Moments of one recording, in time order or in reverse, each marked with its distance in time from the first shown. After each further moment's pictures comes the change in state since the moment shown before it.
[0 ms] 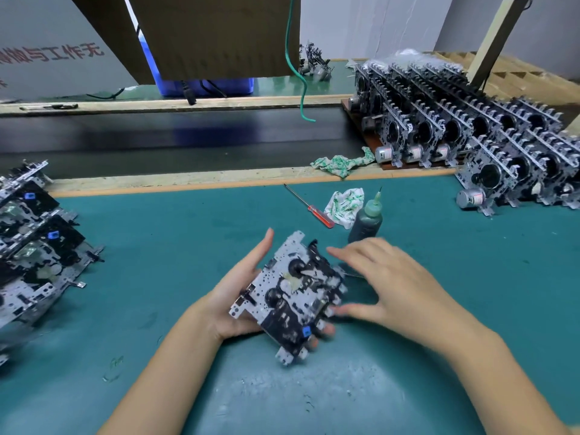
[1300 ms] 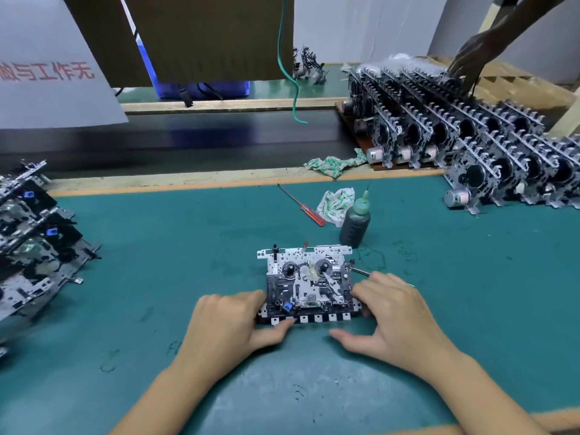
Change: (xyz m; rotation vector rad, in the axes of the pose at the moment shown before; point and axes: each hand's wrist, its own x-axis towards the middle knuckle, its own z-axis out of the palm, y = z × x) left_hand -0.026 -0.049 0.002 1.859 0.794 0.839; right_hand -0.034 0.006 0.038 -0.120 0.363 -0.061
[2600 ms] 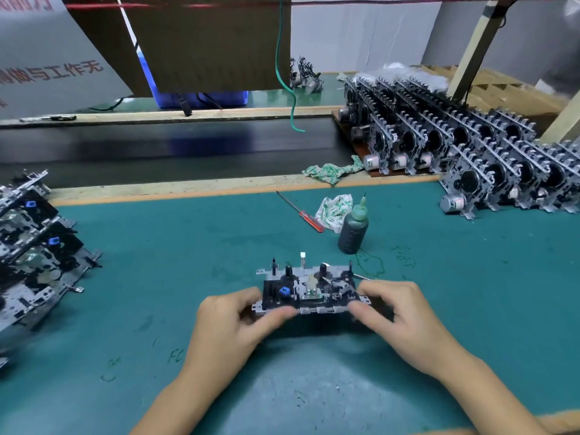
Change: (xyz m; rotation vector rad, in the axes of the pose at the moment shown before) left_hand 0.001 0.012 -0.011 -0.567 0.038 -0.338; right_hand 0.009 -0.009 -0.026 0.589 -0.130 0.335
